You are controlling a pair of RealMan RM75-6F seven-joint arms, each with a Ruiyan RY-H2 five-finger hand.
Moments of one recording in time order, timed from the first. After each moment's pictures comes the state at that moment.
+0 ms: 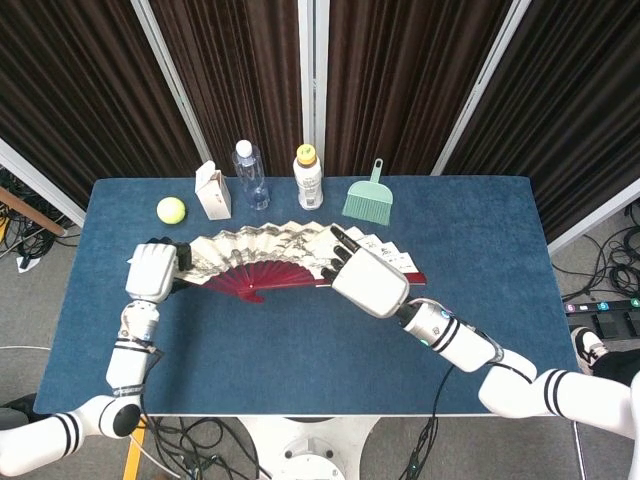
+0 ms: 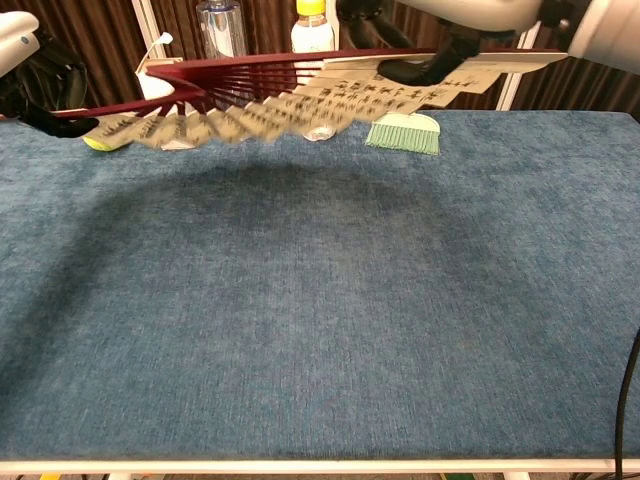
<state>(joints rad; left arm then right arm) -0.54 -1.58 -0.26 -1.41 1.19 1.26 0.32 0.93 -1.33 0.09 -1.55 -1.64 1.13 -0.49</state>
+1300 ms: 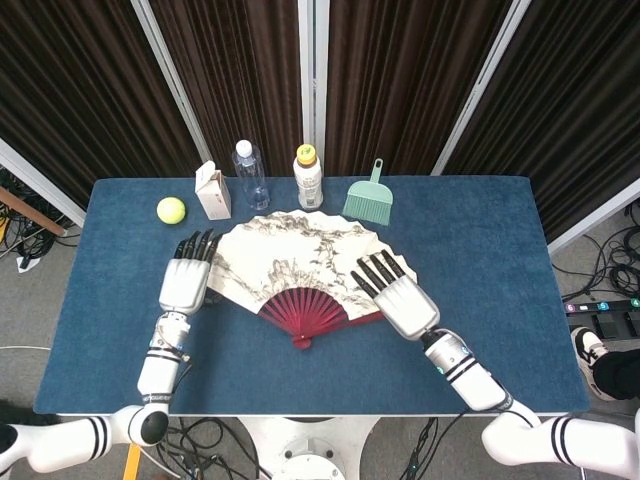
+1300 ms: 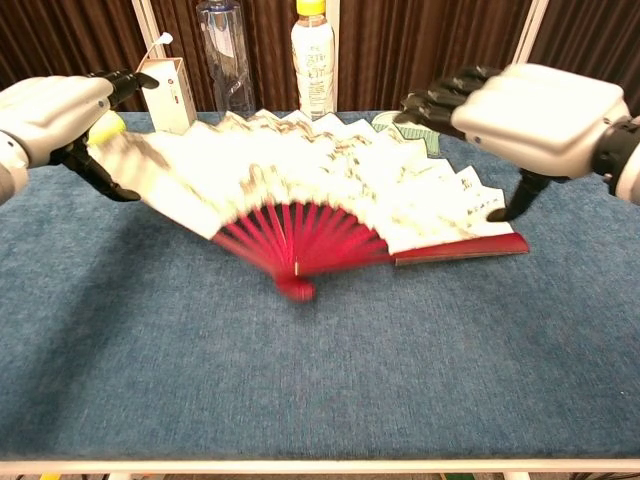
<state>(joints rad) -0.59 -1.66 -0.22 -1.46 1.07 1.23 0.59 0.70 -1.40 0.05 -1.65 -1.33 1.05 -0.74</state>
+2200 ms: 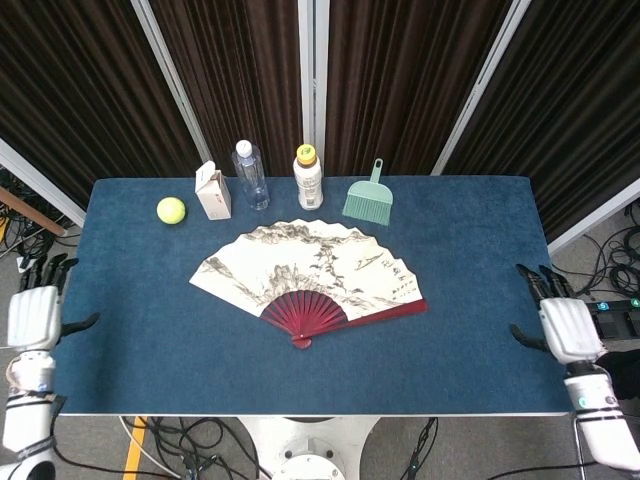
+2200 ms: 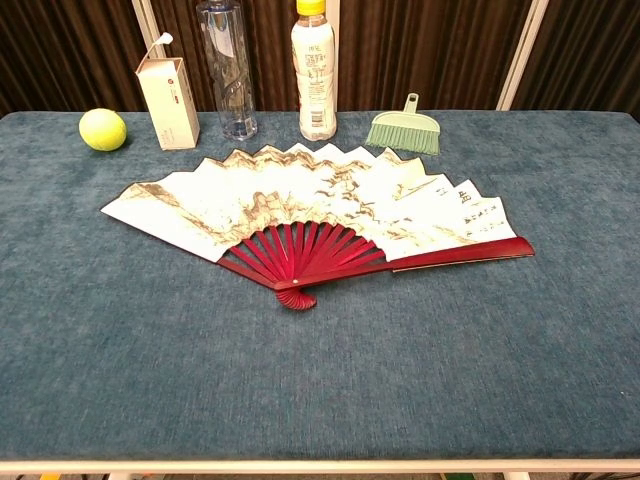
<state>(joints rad) -0.22 -1.30 -0.11 -1.48 1.20 1.45 0.08 0.27 -1.14 -0.01 -1.53 -1.38 1.38 0.10</state>
